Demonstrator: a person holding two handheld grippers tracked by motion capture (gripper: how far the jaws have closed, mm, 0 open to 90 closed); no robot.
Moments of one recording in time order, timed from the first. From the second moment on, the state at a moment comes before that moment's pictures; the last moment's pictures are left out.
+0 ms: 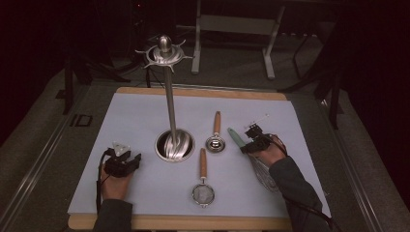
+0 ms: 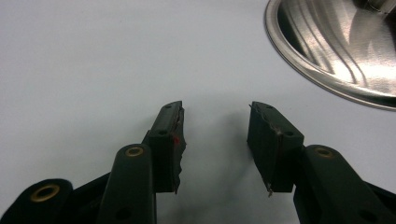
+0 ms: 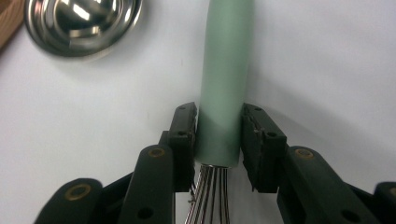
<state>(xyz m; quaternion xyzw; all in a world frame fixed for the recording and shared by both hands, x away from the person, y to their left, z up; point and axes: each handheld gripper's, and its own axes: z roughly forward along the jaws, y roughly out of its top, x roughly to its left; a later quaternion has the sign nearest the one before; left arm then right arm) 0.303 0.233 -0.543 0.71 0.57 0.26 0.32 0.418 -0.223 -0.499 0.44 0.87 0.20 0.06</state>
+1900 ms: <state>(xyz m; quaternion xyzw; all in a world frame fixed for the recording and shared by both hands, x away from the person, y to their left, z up) 0.303 0.232 -0.543 0.71 0.57 0.26 0.32 0.391 -0.224 -0.471 0.37 0.92 0.16 0.01</state>
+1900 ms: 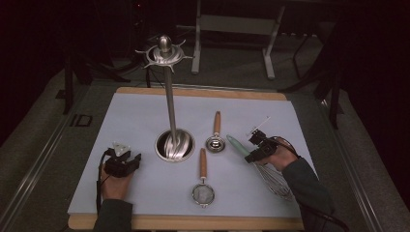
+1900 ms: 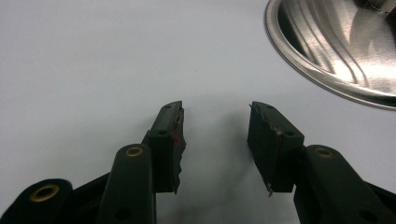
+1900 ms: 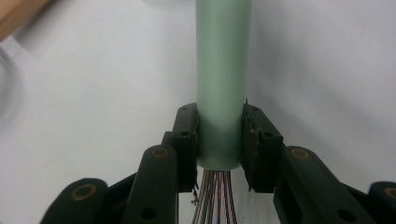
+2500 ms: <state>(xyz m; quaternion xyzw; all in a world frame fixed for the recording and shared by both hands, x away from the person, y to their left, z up) 0.301 0.233 -0.542 0.71 0.56 0.27 0.33 0.367 -0.207 -0.445 0.34 0.91 0.22 0.05</state>
